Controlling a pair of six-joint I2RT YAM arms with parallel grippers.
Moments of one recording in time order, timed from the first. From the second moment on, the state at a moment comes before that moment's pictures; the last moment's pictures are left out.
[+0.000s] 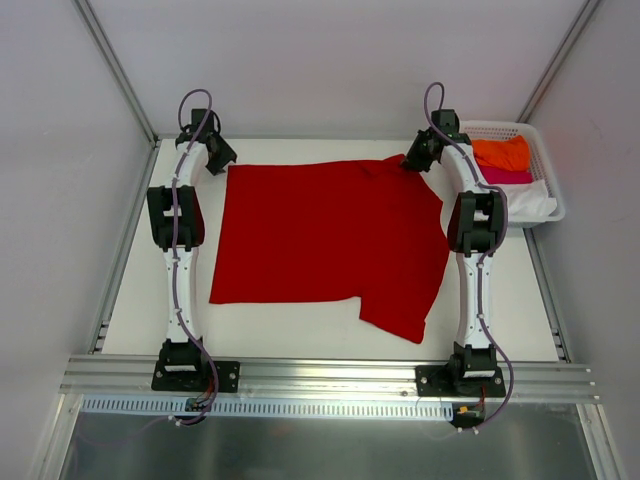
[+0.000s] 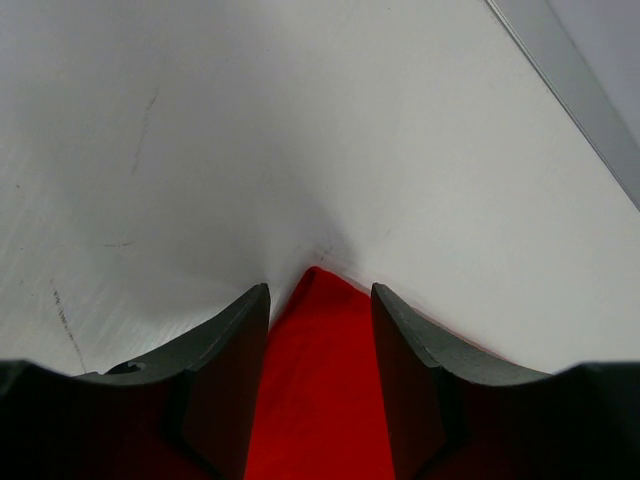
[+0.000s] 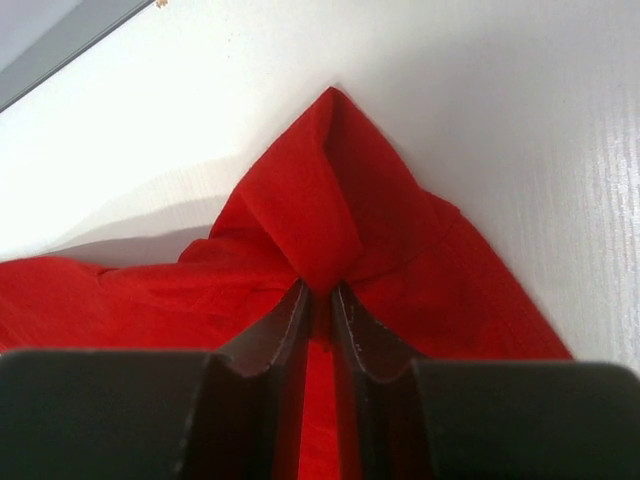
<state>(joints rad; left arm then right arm) 0.04 2.58 2.33 -0.66 0.00 -0.68 0.06 2.58 2.37 -0.68 -0.25 0.54</state>
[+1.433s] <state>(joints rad) 0.04 2.49 2.17 -0.70 0.09 -0.73 0.05 2.45 2.26 -0.69 -0.27 0.51</state>
